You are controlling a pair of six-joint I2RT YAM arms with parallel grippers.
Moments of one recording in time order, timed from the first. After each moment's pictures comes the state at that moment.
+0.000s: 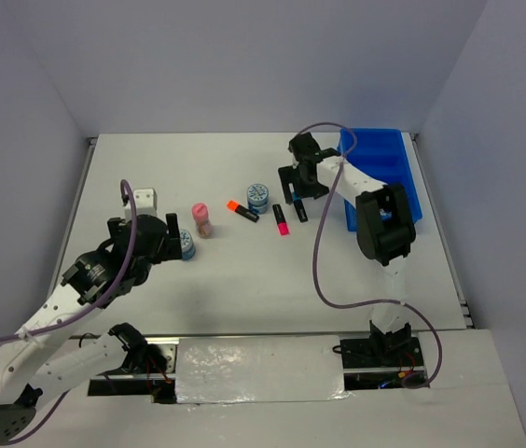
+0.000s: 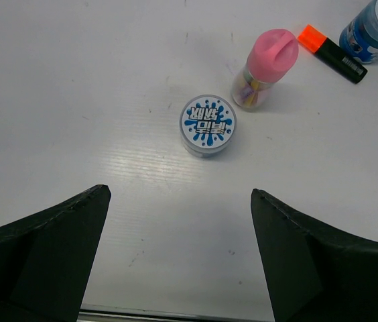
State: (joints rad) left arm -0.66 0.80 0.94 -0.87 -0.63 -0.52; right arm 0.38 2.08 1.67 -0.64 0.09 0.13
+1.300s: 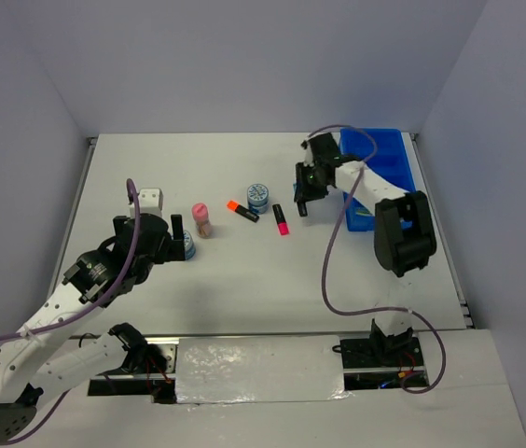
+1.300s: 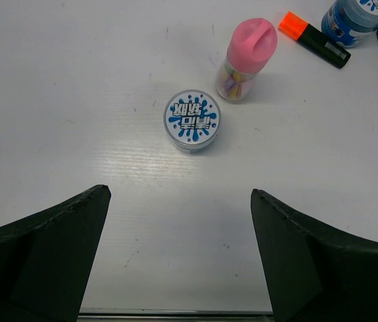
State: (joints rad) left arm -0.66 0.81 0.94 -0.85 -0.56 -0.47; right arm 0.33 2.02 1.54 -0.57 -0.12 0.19
